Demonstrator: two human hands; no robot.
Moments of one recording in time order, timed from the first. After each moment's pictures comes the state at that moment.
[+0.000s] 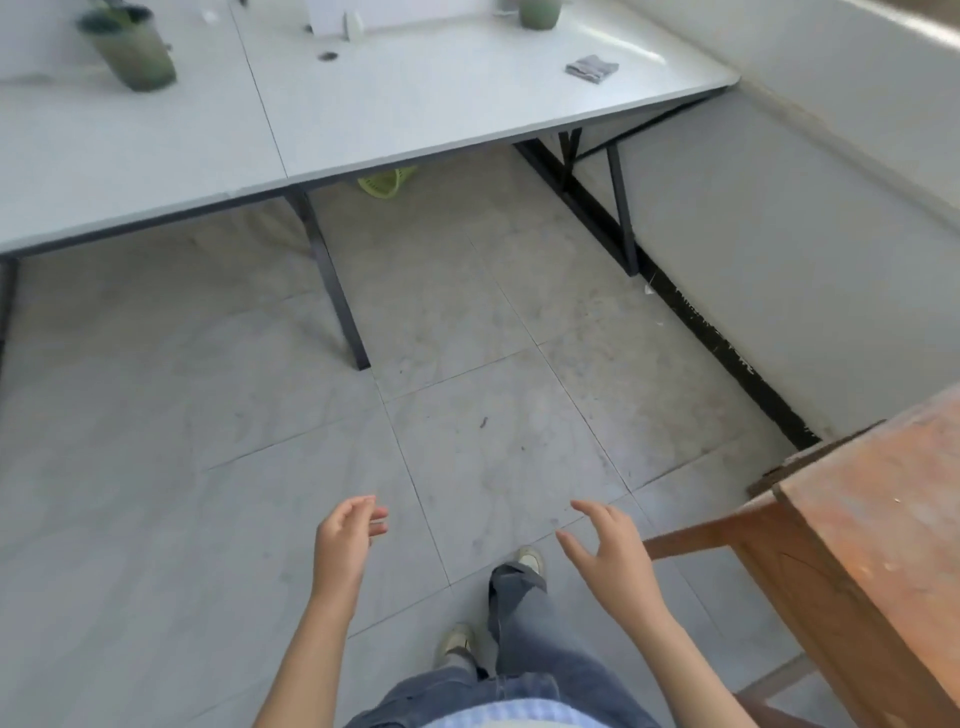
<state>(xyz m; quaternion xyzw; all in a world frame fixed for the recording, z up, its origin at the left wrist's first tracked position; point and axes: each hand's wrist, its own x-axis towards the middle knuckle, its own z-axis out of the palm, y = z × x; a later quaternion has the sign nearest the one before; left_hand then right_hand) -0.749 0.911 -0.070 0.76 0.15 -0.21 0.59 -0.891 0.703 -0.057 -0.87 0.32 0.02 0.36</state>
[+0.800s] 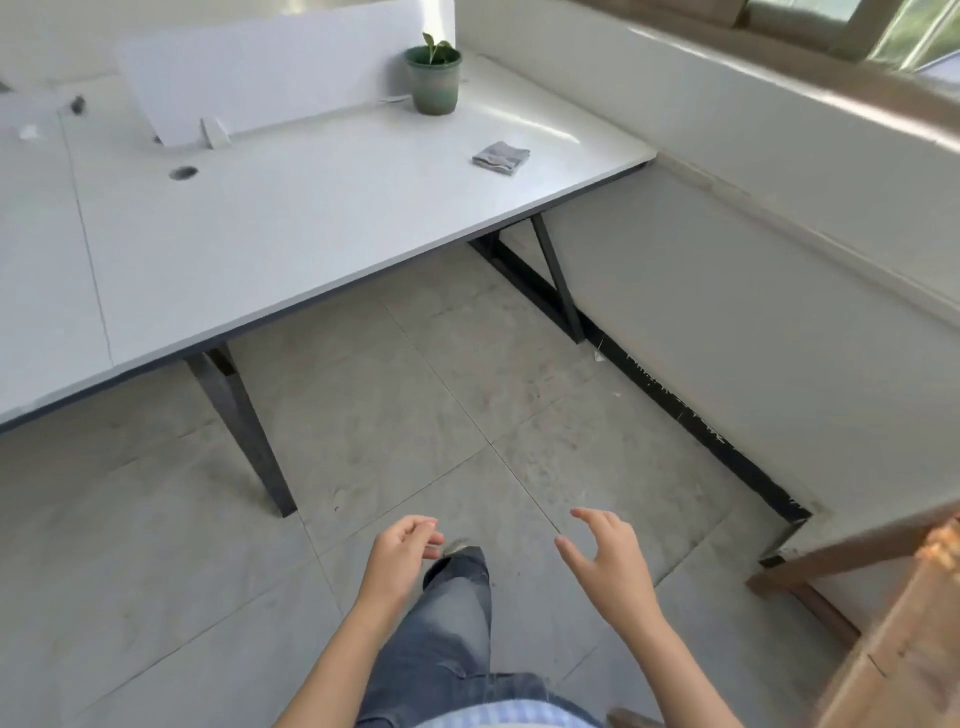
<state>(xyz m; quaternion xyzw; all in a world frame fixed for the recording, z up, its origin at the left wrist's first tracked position) -0.521 0.638 -0.076 0.77 -0.02 -0.36 0.52 -0.672 0.486 -0.064 -0.83 0.41 -0.04 0.37</state>
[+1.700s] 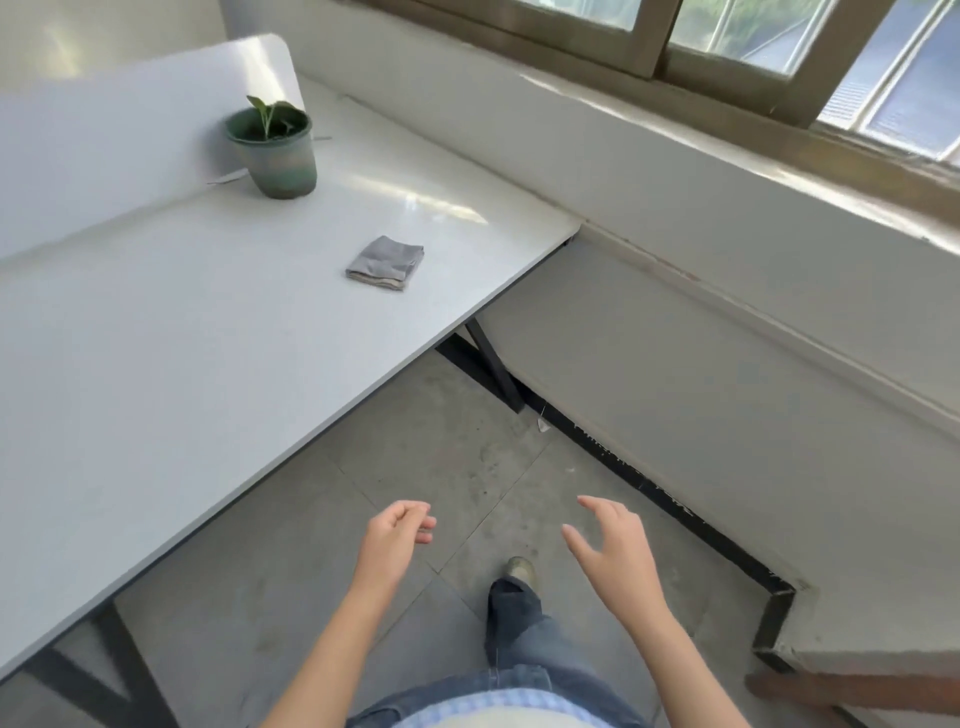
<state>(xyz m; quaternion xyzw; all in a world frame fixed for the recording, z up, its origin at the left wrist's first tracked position) -0.278 0.300 -0.074 0.76 -0.10 -0.41 0.50 -0.469 0.184 -0.057 -0.78 0.52 -0.10 0.34</state>
